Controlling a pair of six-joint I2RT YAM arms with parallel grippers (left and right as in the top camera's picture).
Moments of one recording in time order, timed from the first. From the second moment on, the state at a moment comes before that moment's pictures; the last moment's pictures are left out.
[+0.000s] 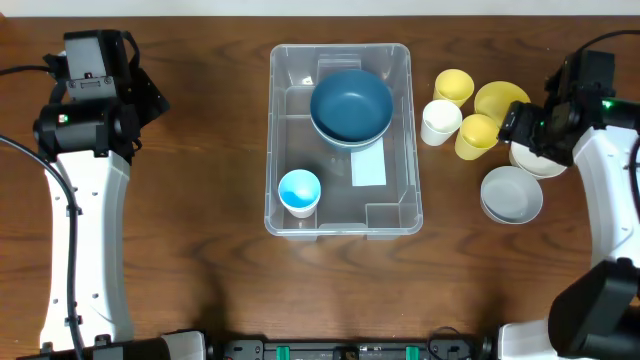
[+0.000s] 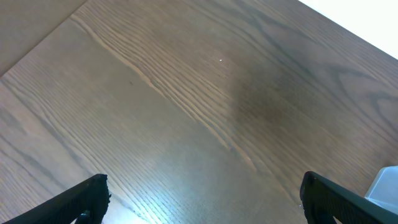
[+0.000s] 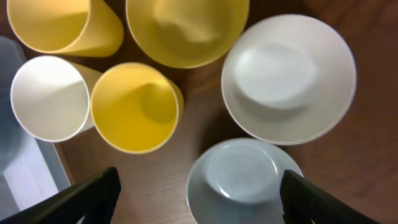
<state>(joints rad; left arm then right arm) 0.11 1.48 1.56 -1.02 -0.36 -0.46 -0.18 1.64 1.39 -0.94 -0.04 0.24</state>
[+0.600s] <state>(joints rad) 0.11 1.48 1.56 -1.02 -0.36 -0.46 -0.18 1.71 1.26 -0.74 -0.08 0.22</state>
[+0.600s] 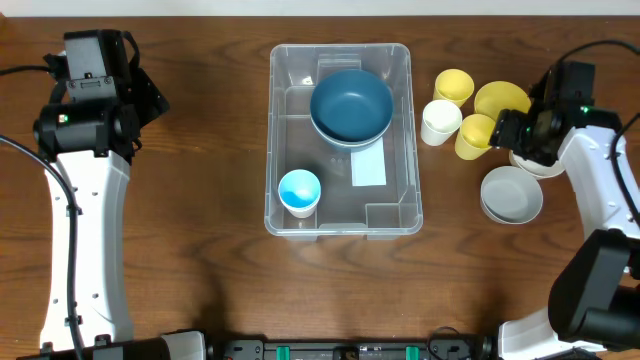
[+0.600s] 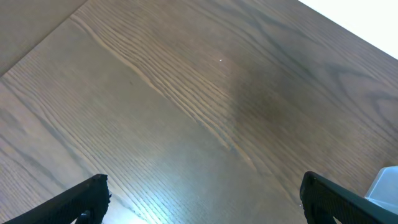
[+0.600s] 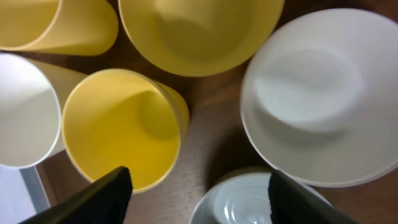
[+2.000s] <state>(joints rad) 0.11 1.48 1.56 -1.02 -0.36 -0.46 -0.18 1.71 1.10 -0.52 -0.14 0.22</state>
